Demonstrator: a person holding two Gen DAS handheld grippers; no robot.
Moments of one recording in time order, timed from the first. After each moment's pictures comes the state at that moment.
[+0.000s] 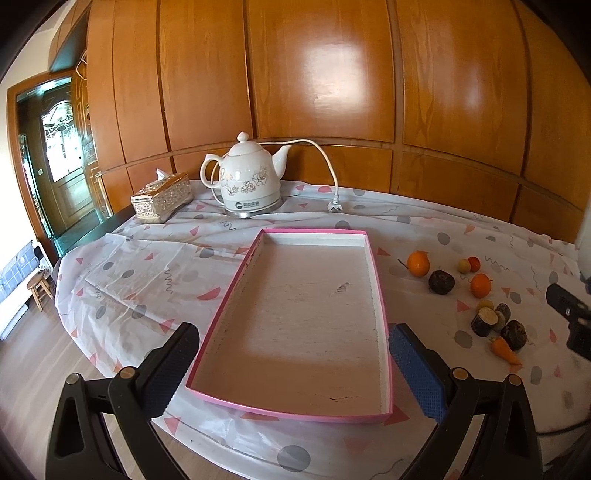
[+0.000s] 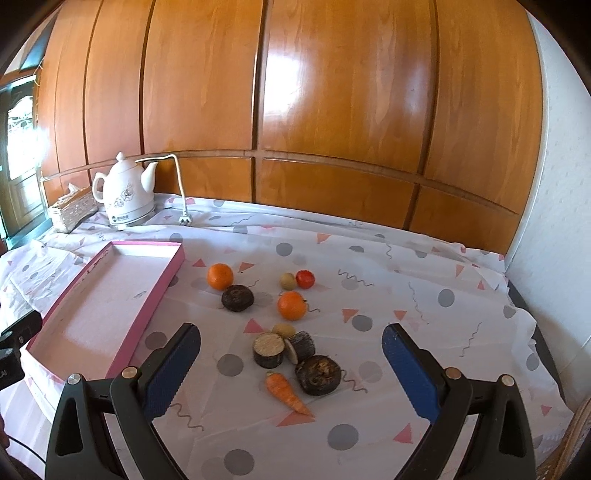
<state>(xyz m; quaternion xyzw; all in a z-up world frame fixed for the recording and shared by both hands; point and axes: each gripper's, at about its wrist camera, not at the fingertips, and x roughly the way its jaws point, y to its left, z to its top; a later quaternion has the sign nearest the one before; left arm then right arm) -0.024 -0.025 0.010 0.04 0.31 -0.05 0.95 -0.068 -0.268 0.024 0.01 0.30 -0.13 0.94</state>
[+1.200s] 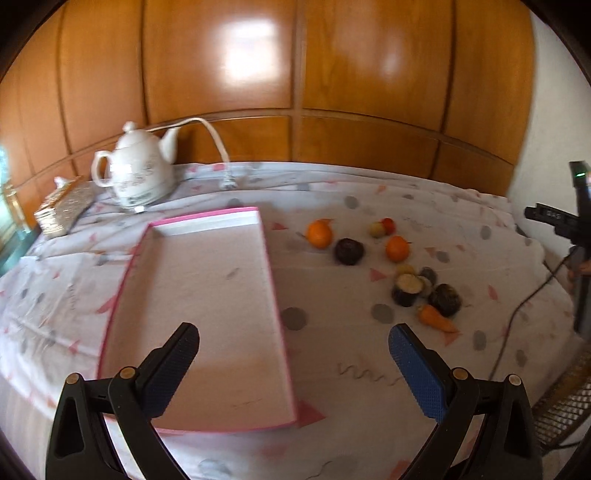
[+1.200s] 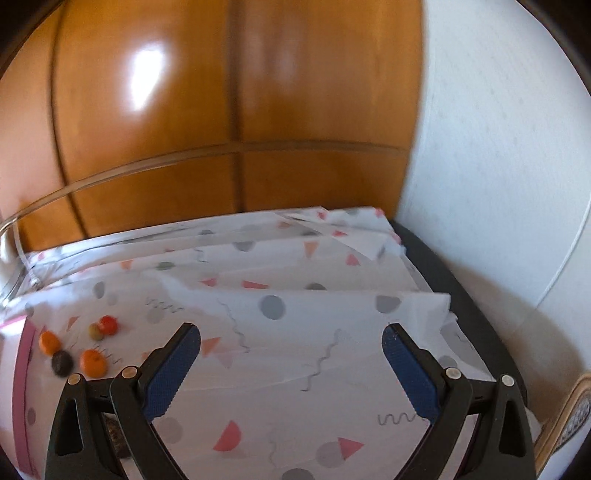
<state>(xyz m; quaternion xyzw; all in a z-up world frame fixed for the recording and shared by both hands) 0.000 -0.089 -0.001 0.07 0.36 -0.23 0.90 -0.071 -0.500 0.017 0.12 0.33 -0.33 0.88</state>
